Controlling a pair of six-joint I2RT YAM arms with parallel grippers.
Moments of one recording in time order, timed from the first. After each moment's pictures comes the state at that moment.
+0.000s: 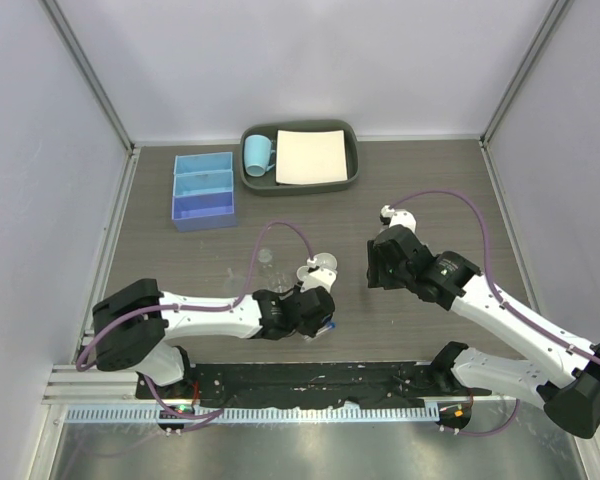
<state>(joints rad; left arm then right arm) -1.26 1.52 0.83 -0.29 -0.39 -0.60 0.75 1.01 0.89 -0.79 0.32 0.55</state>
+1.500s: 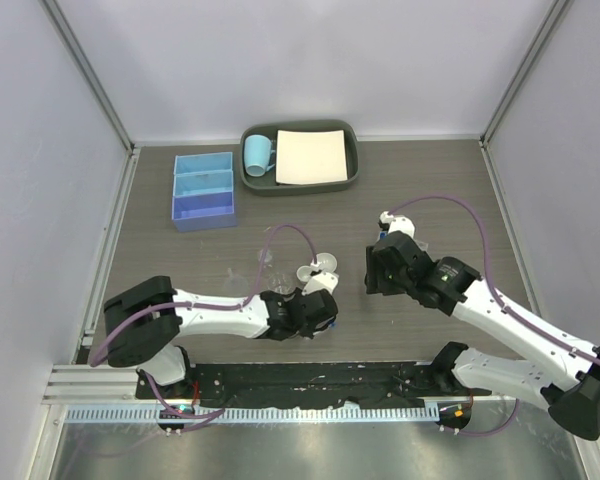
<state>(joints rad) -1.26 1.59 0.82 -0.26 -0.40 -0.59 0.79 0.99 0.86 -0.78 0.31 0.58</state>
